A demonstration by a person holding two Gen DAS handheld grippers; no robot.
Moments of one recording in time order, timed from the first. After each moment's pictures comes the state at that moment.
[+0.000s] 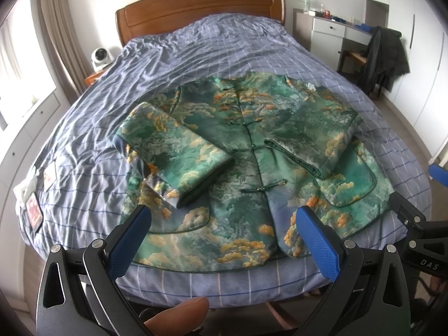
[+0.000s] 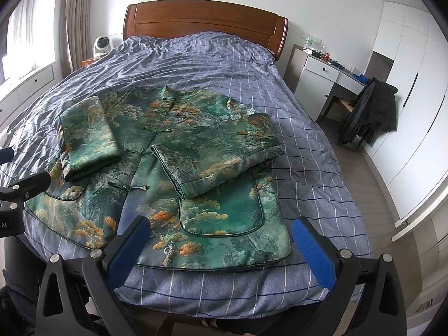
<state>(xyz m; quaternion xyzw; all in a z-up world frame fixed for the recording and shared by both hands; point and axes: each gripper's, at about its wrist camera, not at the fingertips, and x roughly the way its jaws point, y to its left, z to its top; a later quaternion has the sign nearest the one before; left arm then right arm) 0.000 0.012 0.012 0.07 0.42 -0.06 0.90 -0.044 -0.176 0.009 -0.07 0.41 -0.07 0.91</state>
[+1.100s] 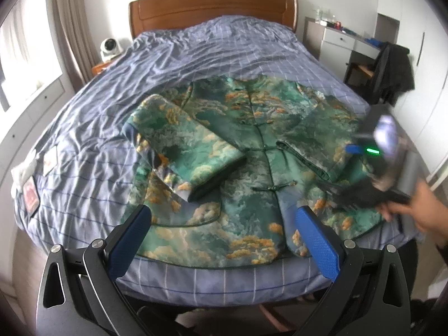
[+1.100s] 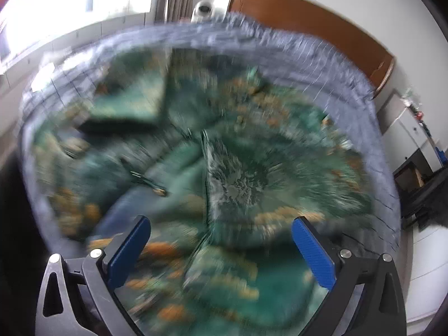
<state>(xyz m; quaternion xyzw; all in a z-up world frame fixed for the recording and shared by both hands) -0.007 0.034 0.003 0.03 0.42 -0.04 0.91 0.089 -0.166 -0.078 -0.22 0.44 0.16 0.85</state>
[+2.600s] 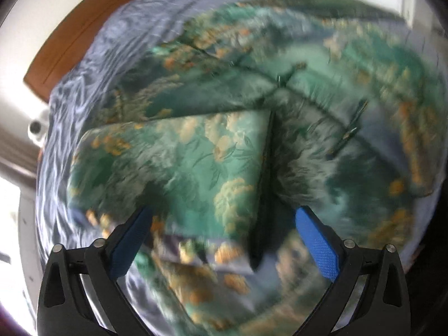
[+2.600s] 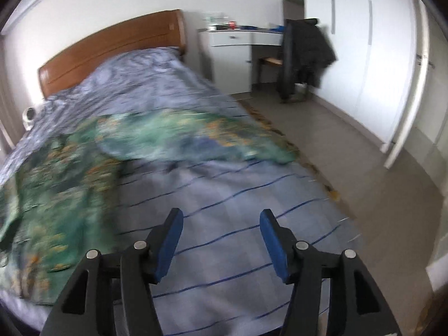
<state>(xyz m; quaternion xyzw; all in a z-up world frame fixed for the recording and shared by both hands) 0.131 0.034 -0.122 0.33 0.45 -0.21 0.80 -0.082 -0.442 -0.045 0.11 0.37 -0.20 0.90</state>
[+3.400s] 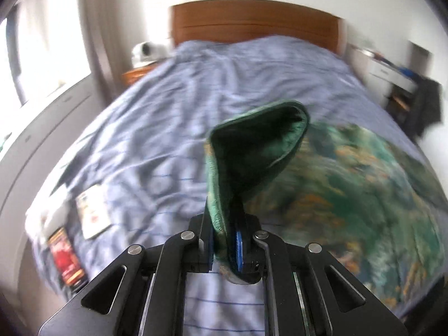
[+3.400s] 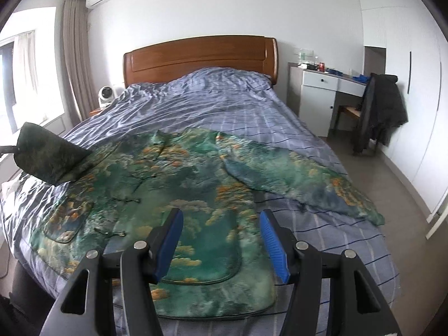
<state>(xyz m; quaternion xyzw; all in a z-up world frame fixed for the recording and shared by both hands) 0.140 0.311 0.030 0.00 0.38 0.03 0.92 -0.040 -0.276 0.016 0.02 0.31 -0.03 0.95</state>
